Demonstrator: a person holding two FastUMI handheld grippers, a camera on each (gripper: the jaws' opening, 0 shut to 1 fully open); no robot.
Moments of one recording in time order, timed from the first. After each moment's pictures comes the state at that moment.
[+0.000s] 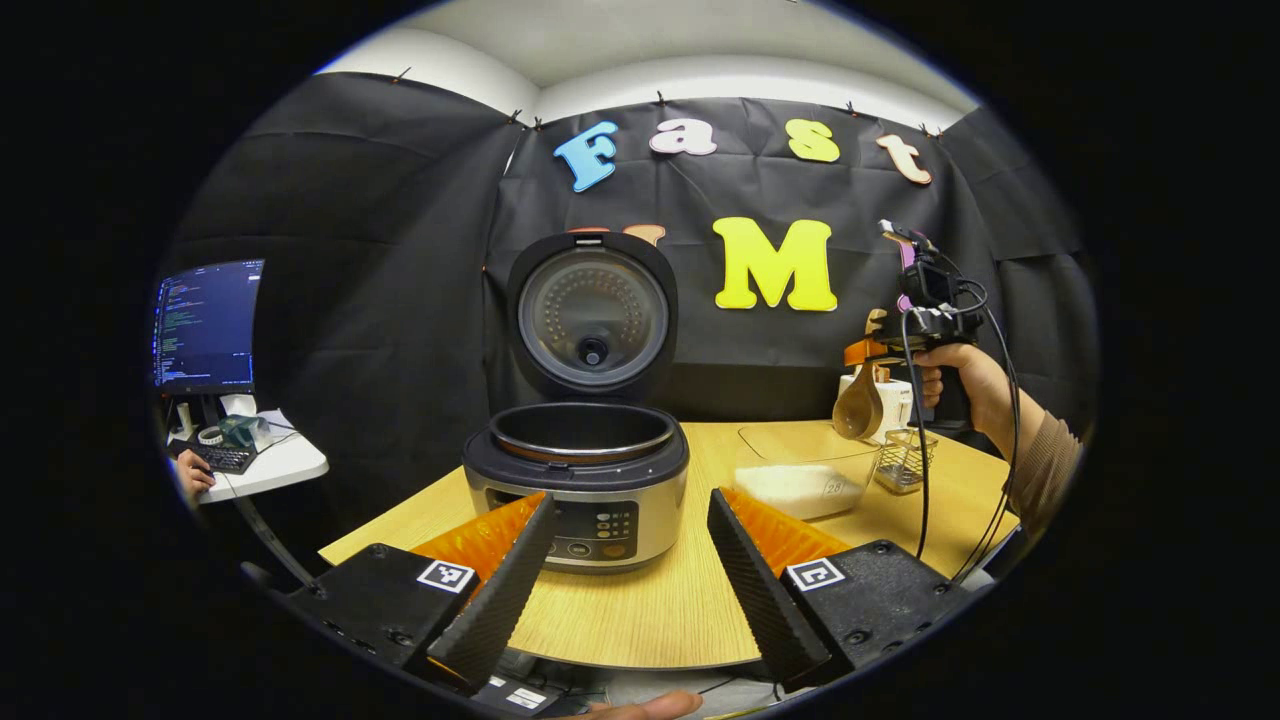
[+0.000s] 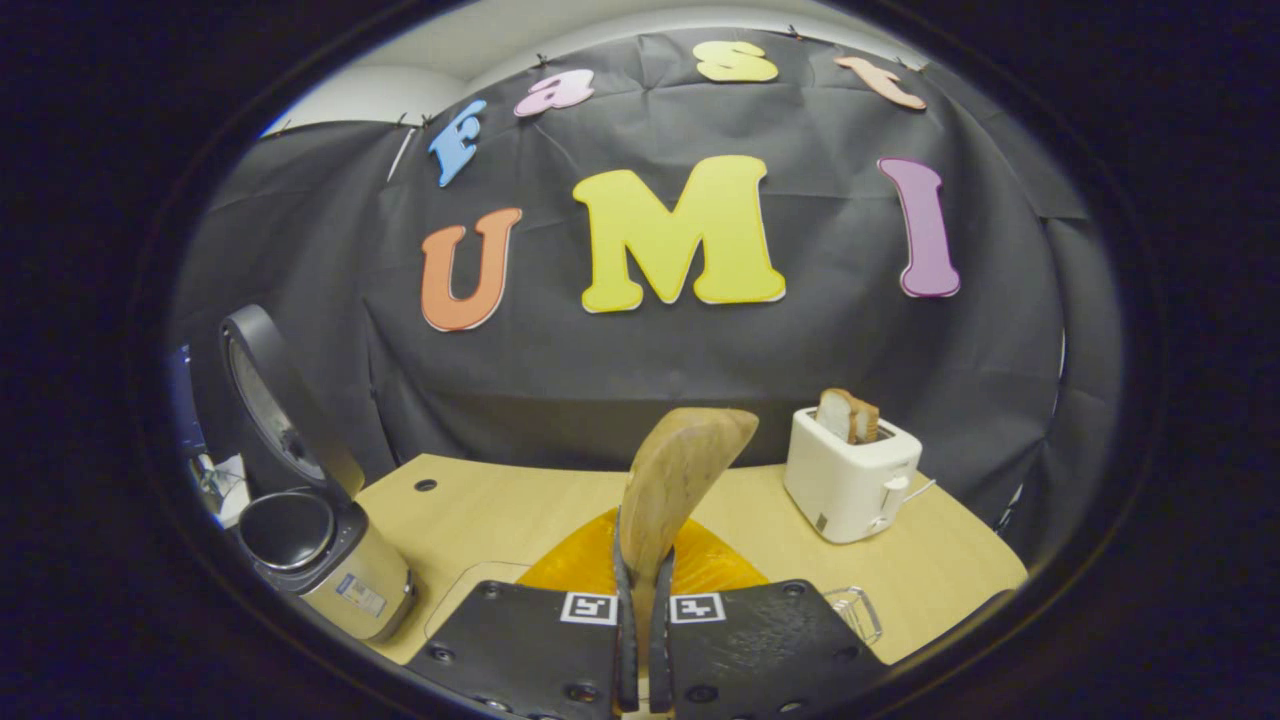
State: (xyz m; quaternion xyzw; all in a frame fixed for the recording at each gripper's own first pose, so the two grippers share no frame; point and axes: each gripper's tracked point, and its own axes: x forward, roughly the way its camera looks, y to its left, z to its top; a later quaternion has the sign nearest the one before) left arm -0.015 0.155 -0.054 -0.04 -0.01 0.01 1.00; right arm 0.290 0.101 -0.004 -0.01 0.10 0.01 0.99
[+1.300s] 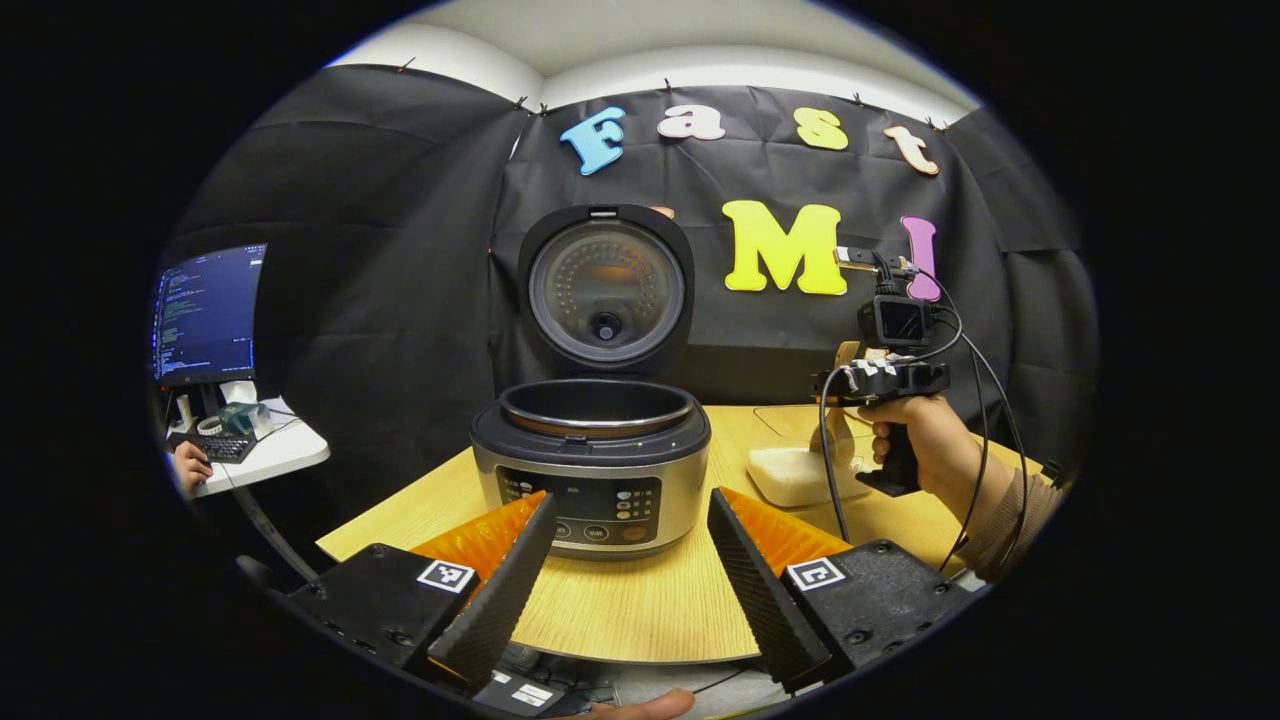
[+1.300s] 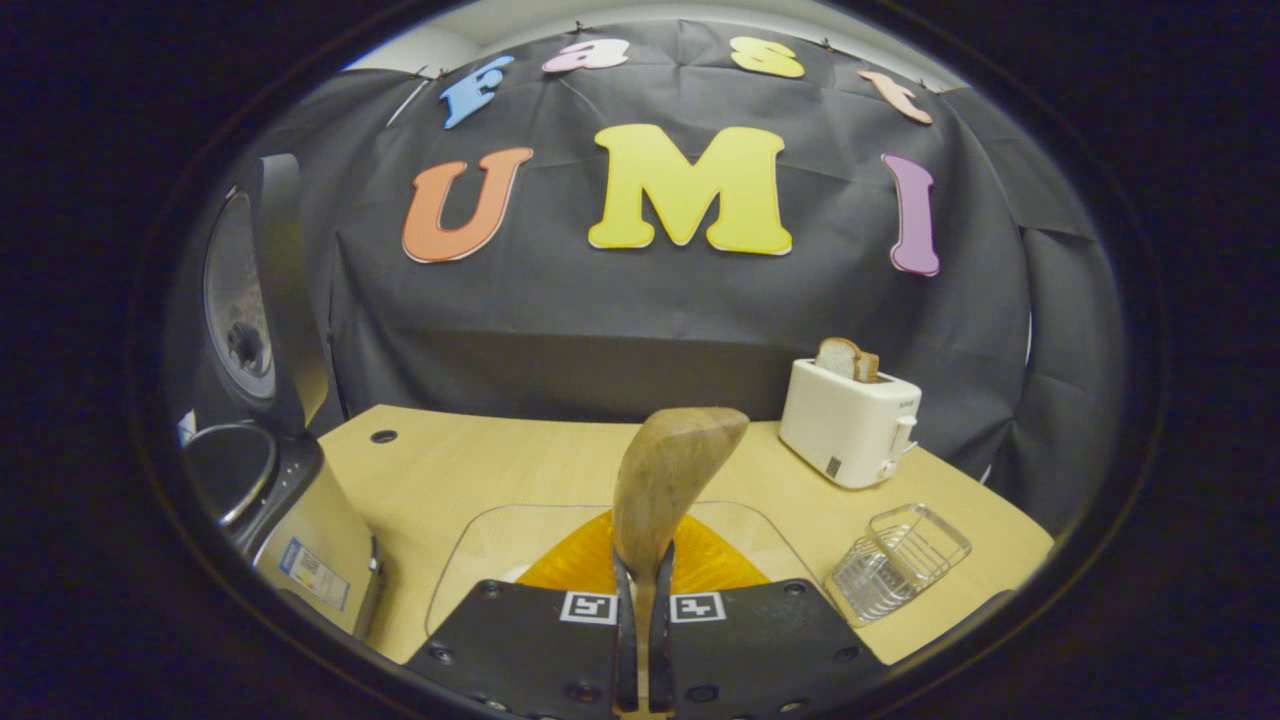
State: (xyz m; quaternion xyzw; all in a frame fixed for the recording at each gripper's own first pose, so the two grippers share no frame) left arm -0.005 0.167 -0.078 -0.05 0.01 0.01 1.00; right arm 0.290 0.167 -0.093 -0.02 0.12 -0.07 0.99
